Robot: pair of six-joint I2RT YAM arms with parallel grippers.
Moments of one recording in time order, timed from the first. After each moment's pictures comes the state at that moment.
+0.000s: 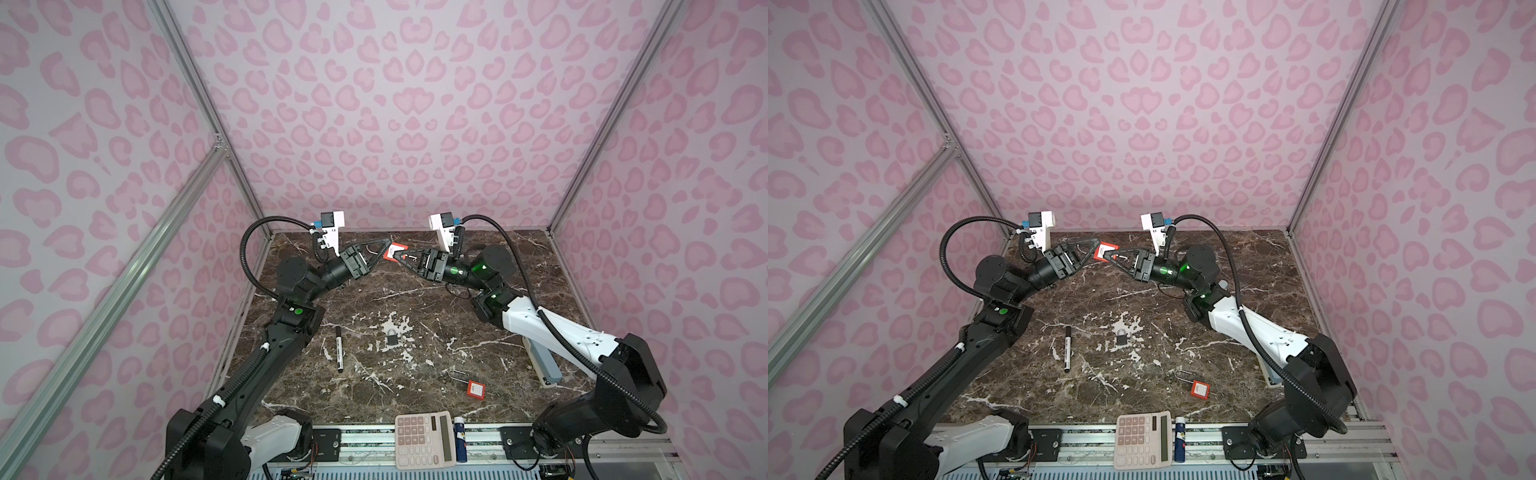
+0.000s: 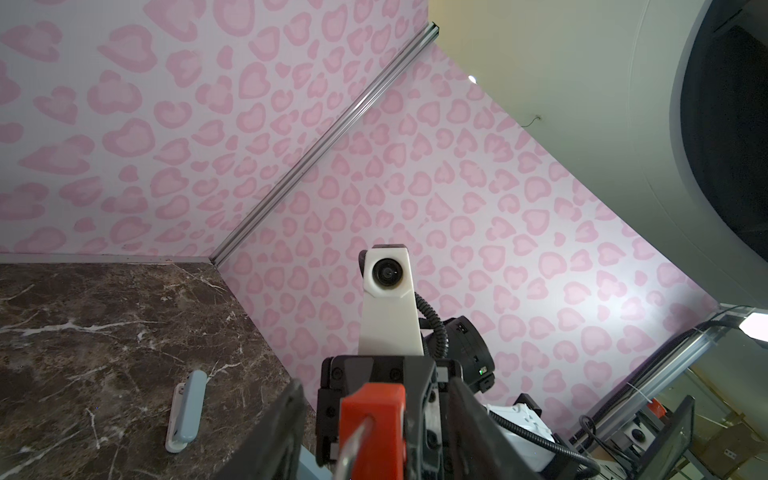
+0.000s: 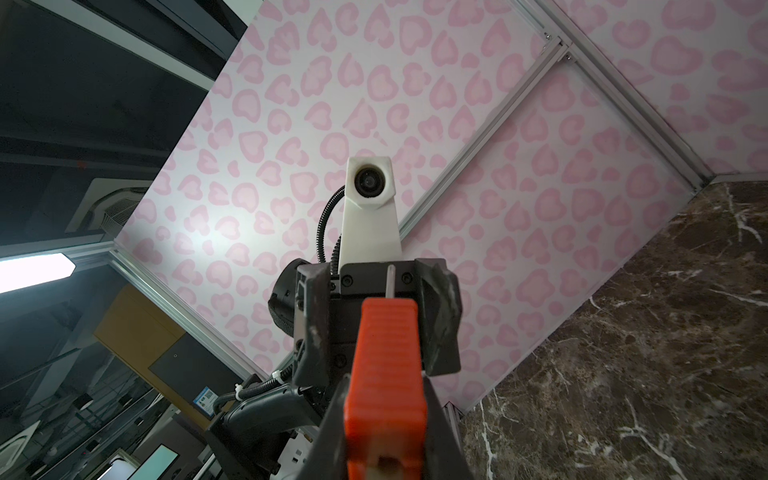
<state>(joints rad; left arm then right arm) -0.35 1.17 0.93 0.59 0.73 -1.08 0.66 1.51 1.12 0.74 -0.73 1.12</state>
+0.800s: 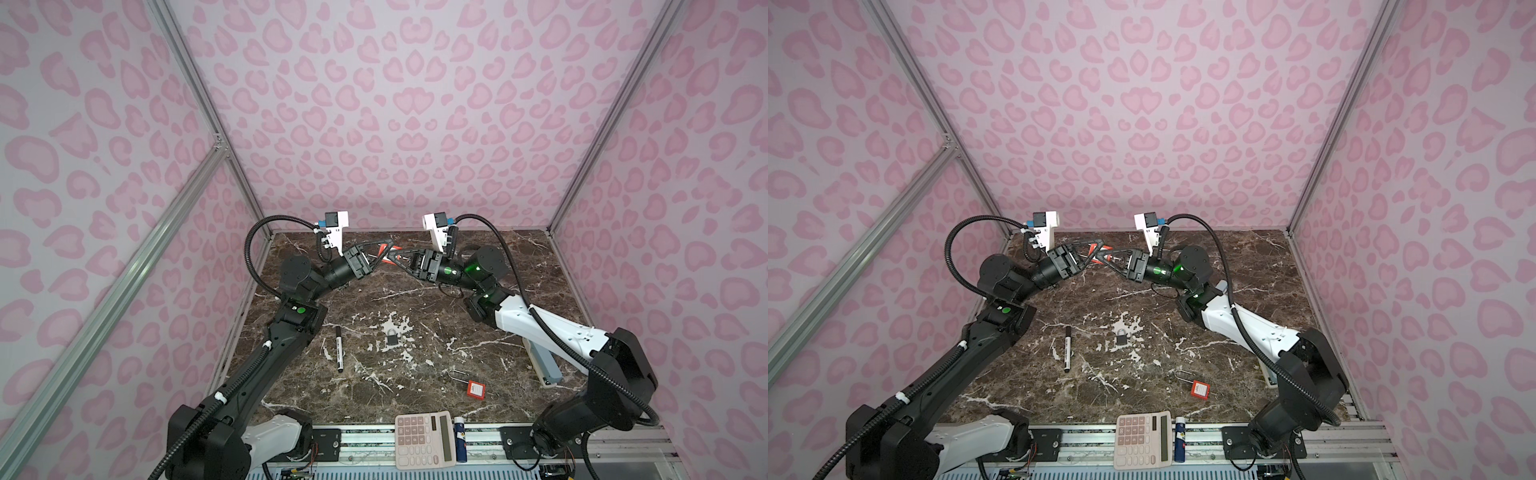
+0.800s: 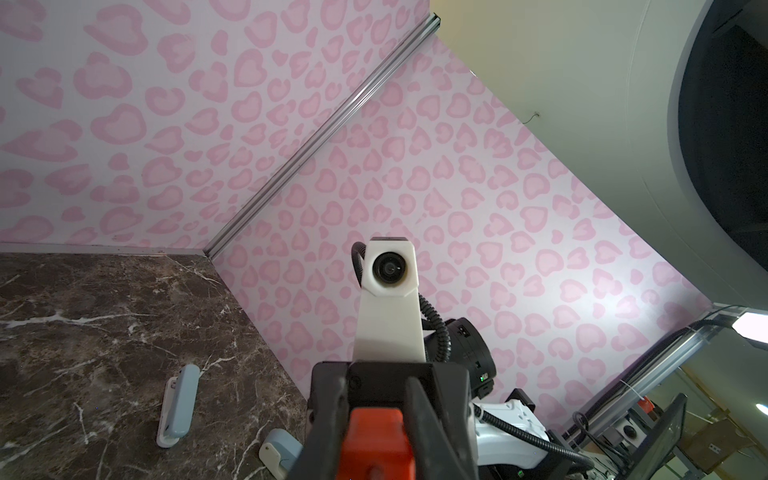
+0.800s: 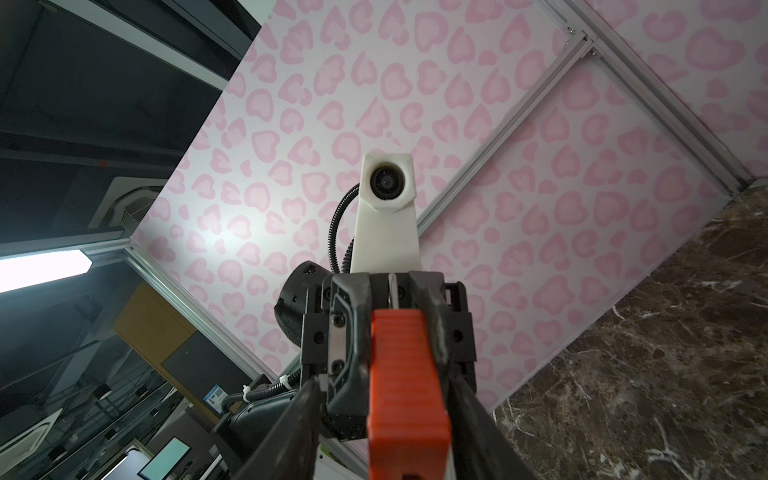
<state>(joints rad) -0.36 1.18 0.94 0.59 0.73 -1.09 0.69 1.54 1.14 0.80 -0.71 1.13</state>
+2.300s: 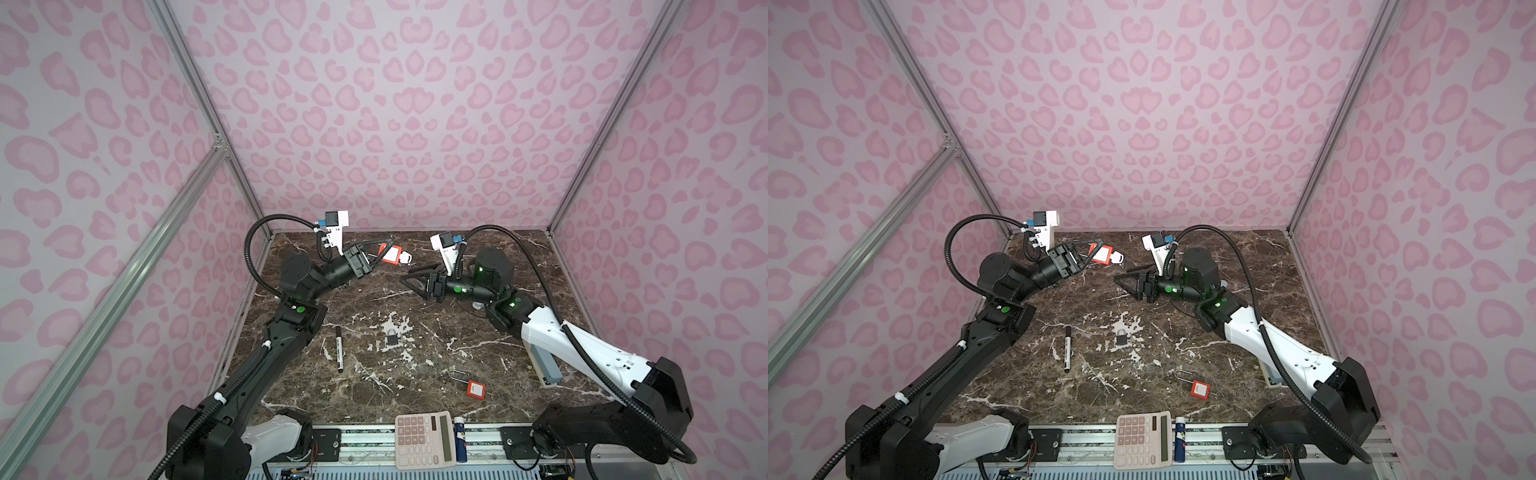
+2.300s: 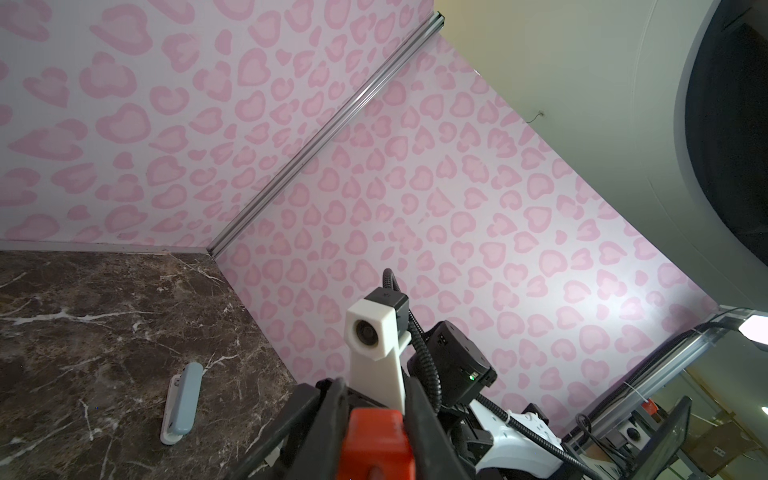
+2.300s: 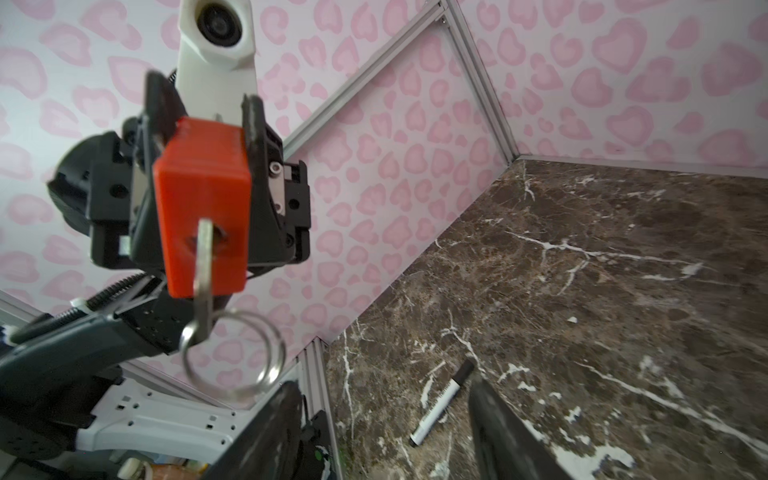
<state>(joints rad) -0.36 1.18 0.95 0.57 0.73 -1.08 0.66 1.33 1.06 0.12 -0.56 0.51</state>
